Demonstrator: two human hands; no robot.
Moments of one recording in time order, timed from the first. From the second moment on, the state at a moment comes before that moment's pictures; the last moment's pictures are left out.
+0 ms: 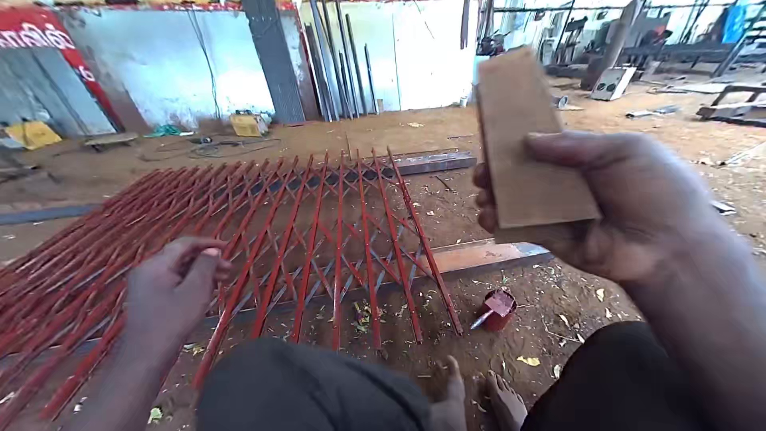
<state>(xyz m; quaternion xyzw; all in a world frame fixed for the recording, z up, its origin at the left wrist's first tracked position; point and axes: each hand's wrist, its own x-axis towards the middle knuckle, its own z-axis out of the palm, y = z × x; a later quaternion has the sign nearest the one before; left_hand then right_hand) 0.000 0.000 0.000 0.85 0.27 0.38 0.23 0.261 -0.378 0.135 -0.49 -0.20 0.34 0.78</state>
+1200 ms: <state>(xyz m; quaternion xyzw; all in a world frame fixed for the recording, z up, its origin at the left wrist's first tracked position) 0.294 -0.213 -0.282 0.64 0.18 -0.04 0.75 0.354 -0.359 0.033 -0.65 -0.05 0.39 0.65</state>
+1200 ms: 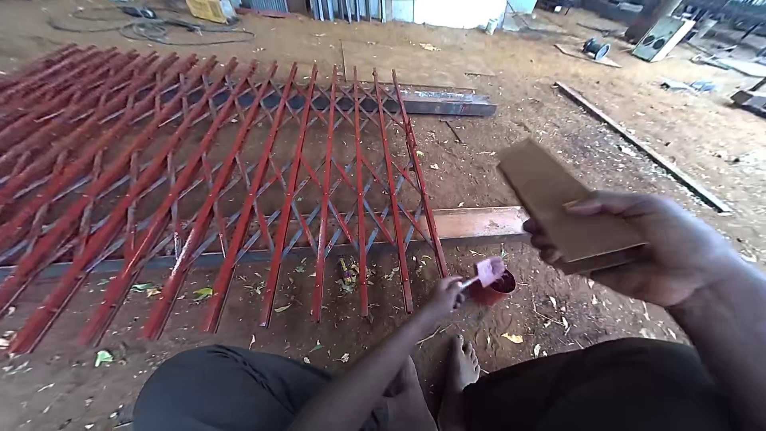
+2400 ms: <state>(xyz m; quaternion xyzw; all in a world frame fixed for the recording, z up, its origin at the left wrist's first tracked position) 0.141 -0.063 -0.335 0.44 0.35 0.26 0.78 0.400 -0.345 -0.382 -0.77 -0.39 0.31 0.41</state>
